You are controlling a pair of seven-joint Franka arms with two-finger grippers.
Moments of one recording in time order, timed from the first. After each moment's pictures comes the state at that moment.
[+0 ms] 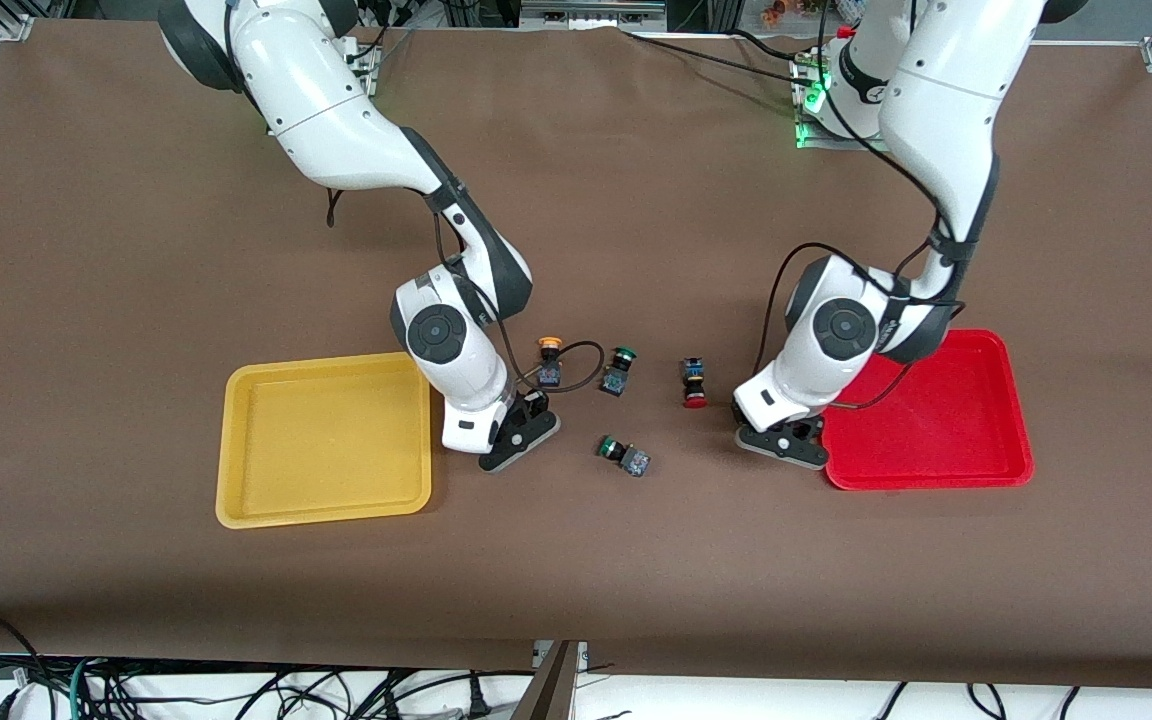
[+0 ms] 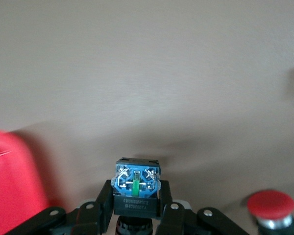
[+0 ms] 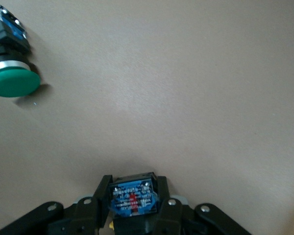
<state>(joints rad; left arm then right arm) -0.28 0.61 -0.03 -1.75 0.06 2.43 -0.09 0.55 0.94 0.00 -1.31 0.10 2.46 -0.12</state>
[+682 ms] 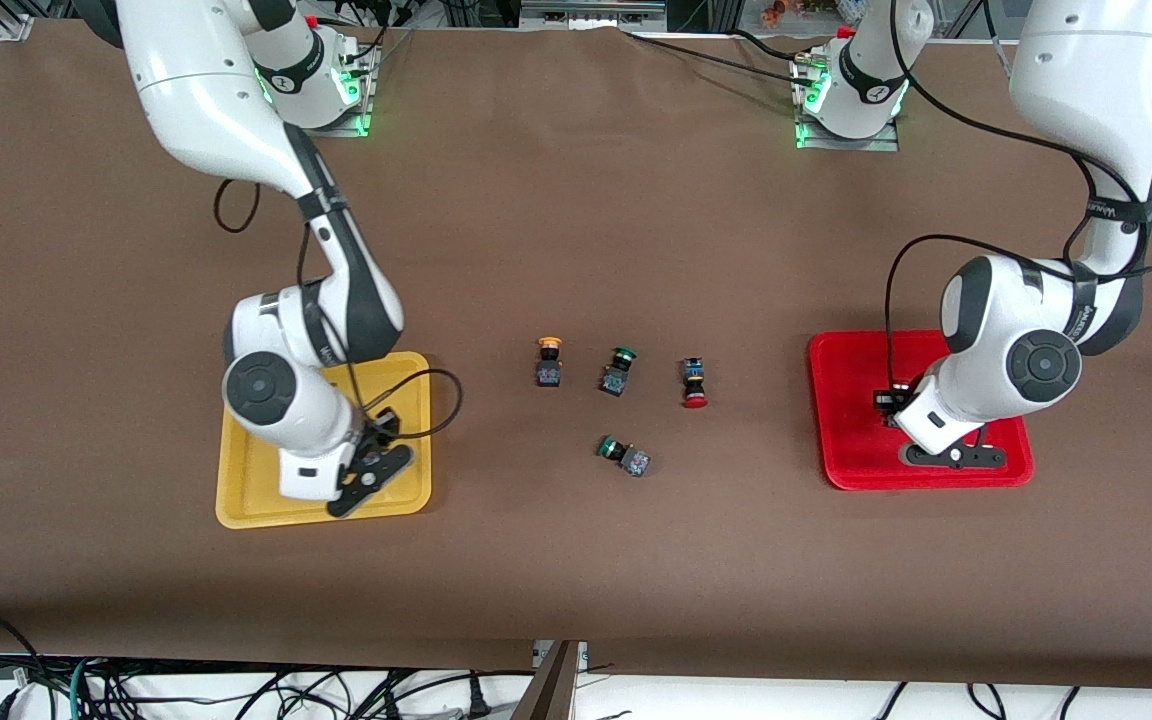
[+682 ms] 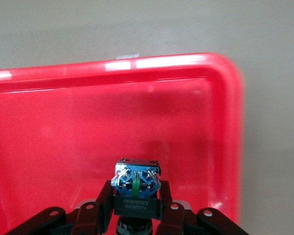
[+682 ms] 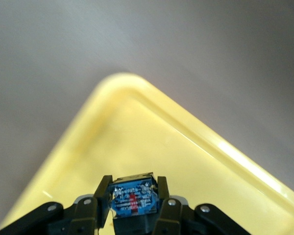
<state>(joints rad) -0.03 0.55 -0.01 -1.78 0.06 2.21 -0.06 0.39 0.81 -0.14 -1.33 0.07 2.15 -0.48</state>
